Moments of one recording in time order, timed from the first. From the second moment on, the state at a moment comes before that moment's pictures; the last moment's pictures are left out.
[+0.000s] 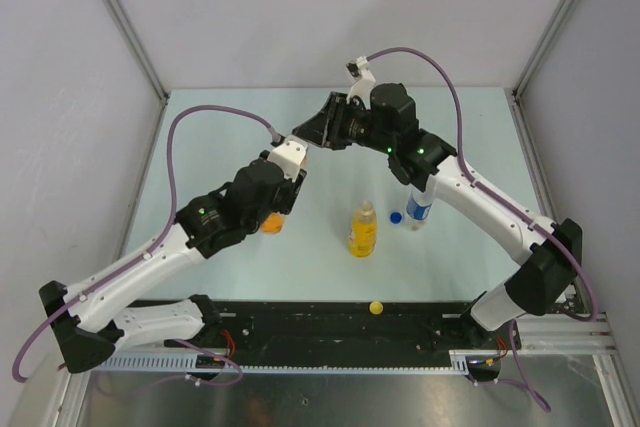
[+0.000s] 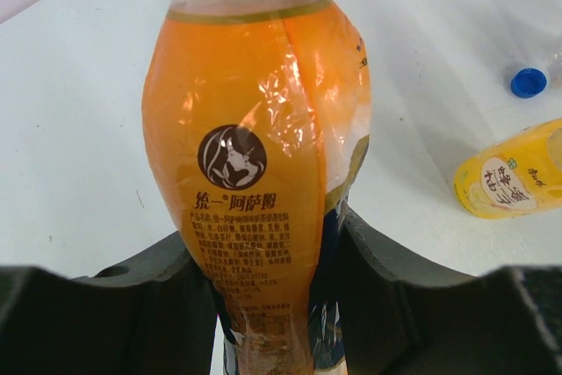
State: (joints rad) left arm -0.91 1.05 1.09 -0.57 -0.49 -0.06; right arm 0.73 1.53 1.51 -0.12 -0.29 0.71
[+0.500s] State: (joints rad) left arm -0.91 1.05 1.11 -0.57 -0.36 -0.06; right arm 0.67 1.46 1.39 0.02 -0.46 0.68
